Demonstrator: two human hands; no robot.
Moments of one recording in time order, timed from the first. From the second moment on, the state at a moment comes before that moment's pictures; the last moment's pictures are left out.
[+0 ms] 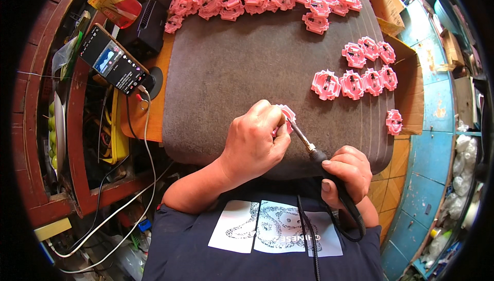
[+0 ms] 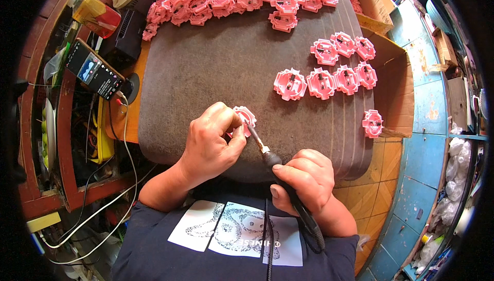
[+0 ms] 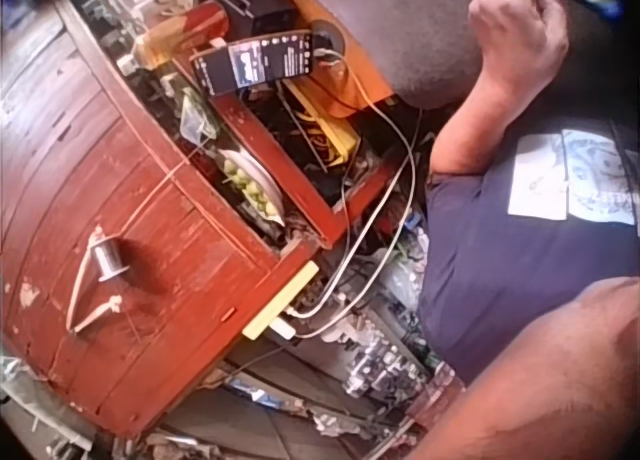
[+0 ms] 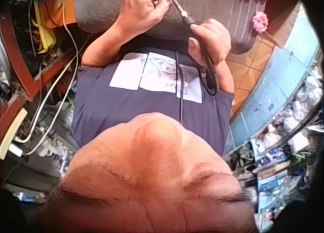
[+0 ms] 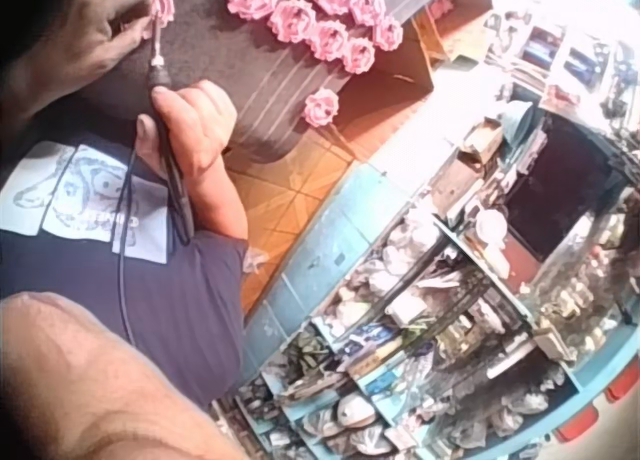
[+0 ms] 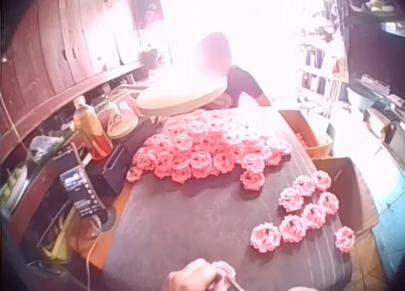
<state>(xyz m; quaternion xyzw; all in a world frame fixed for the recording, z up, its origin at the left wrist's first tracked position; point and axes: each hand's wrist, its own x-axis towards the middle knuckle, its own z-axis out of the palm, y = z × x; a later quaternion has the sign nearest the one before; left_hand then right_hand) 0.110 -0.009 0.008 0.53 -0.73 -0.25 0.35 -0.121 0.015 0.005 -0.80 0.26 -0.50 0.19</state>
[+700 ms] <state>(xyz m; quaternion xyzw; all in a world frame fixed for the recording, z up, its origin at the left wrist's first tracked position) 0.111 -0.010 0.012 0.53 -0.73 -0.25 0.34 -0.120 0.014 0.005 -0.80 0.26 -0.51 0.20</state>
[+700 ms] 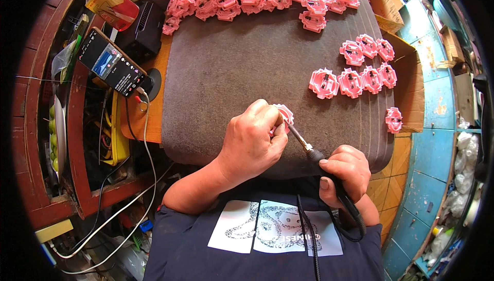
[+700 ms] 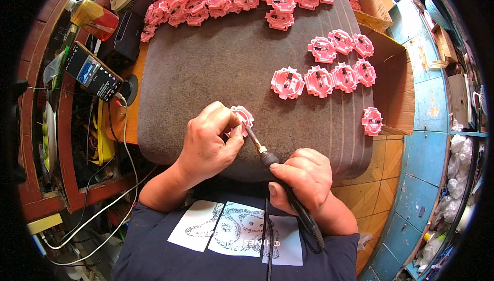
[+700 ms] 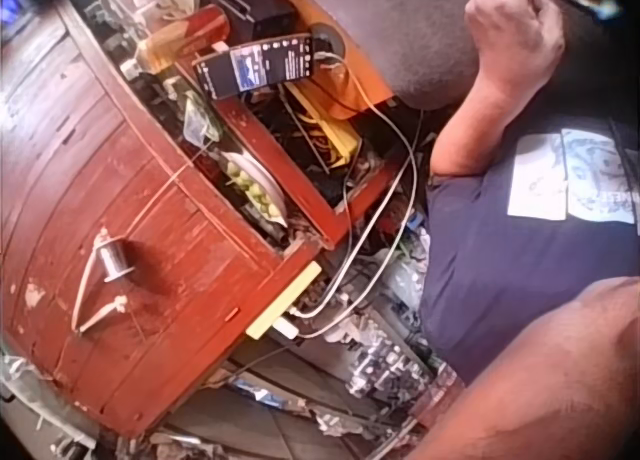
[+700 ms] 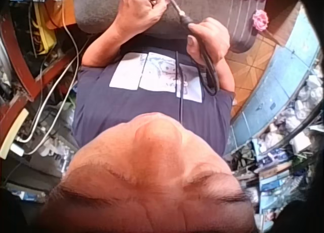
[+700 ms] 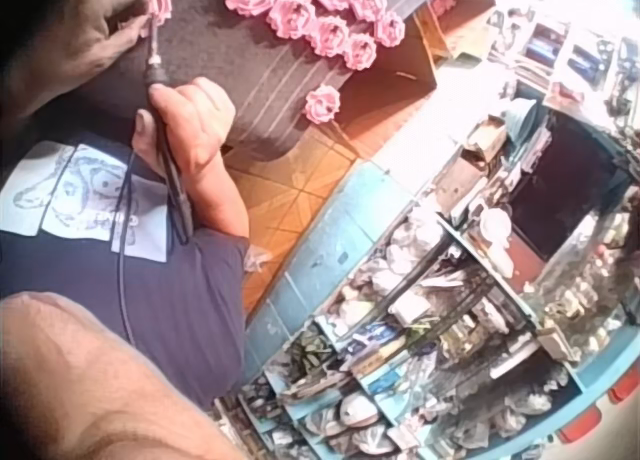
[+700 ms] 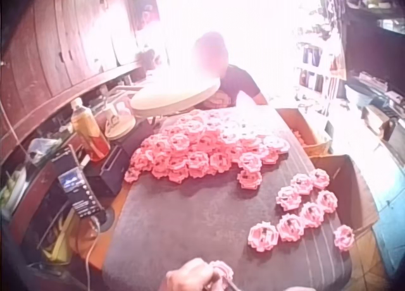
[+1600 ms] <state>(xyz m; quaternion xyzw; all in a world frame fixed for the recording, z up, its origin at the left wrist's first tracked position) 0.109 -0.010 0.016 0.53 -0.74 -0.26 0.33 -0.119 0.012 0.008 -0.79 0.27 -0.52 0.20</state>
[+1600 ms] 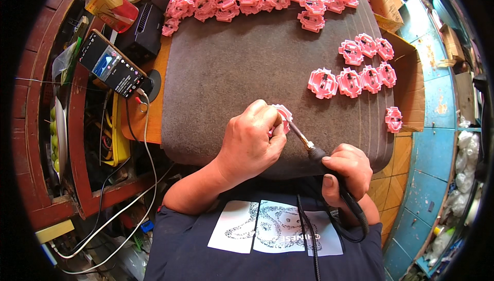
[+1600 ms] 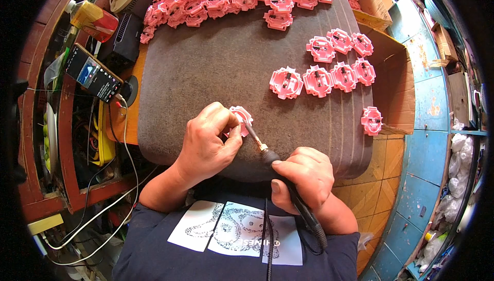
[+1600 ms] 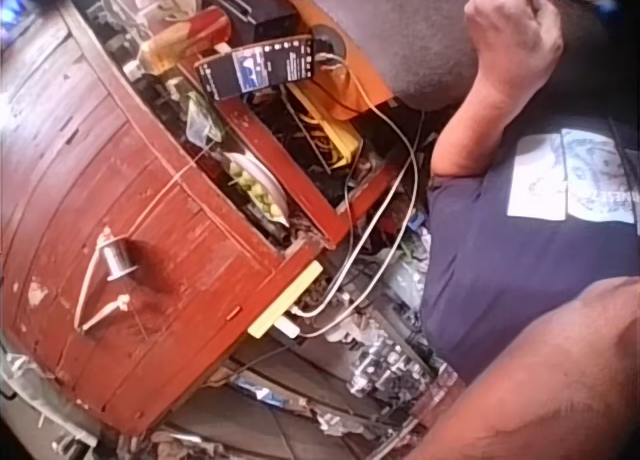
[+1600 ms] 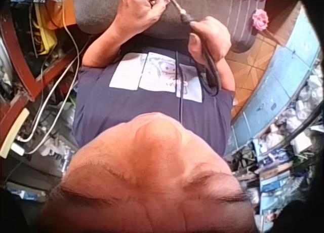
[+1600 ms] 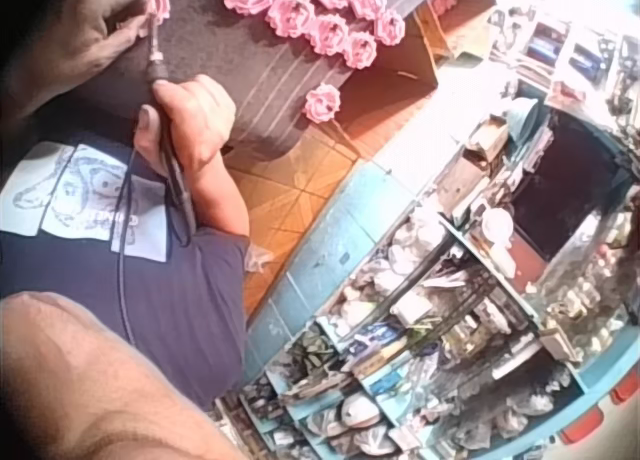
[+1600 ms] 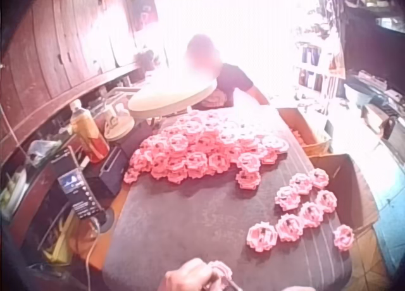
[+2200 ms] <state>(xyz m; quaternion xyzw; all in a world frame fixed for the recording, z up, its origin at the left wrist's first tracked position) 0.108 -0.011 0.016 0.52 -0.74 -0.24 0.35 -0.121 0.013 0.002 -0.76 0.32 -0.55 0.16</state>
